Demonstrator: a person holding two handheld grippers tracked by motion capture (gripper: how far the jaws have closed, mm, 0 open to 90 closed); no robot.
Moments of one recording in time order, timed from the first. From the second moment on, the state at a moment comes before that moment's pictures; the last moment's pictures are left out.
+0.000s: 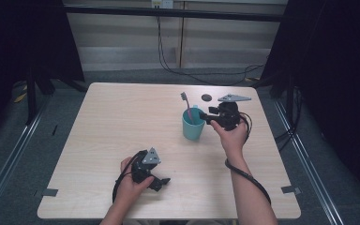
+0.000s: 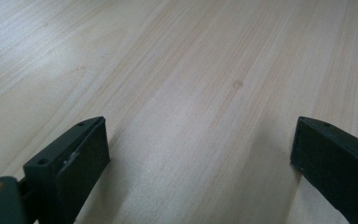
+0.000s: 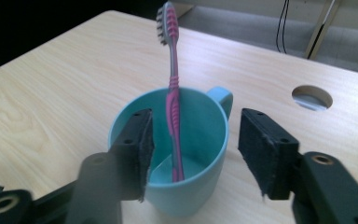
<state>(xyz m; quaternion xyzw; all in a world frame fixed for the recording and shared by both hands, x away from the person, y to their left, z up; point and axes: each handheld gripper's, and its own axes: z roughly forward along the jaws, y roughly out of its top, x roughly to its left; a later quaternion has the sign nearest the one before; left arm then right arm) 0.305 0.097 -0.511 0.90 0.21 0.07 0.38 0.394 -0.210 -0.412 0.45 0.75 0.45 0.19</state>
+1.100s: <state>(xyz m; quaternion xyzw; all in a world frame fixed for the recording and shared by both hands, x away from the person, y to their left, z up) 0.305 0.097 -0.511 0.90 0.20 0.07 0.38 0.366 -0.216 -0.406 0.43 0.77 0.43 0.17</state>
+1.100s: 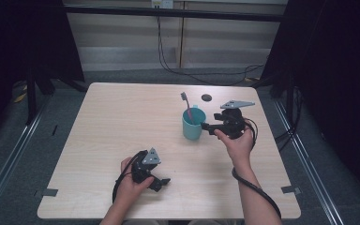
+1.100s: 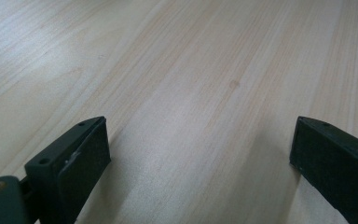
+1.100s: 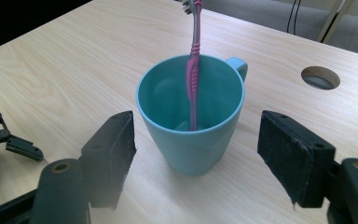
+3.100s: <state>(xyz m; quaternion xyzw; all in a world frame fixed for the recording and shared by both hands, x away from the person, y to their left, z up) 0.304 0.097 -0.511 0.90 0.19 0.07 0.38 0.302 -0.222 -0.443 0.38 0.81 0.42 0.13</state>
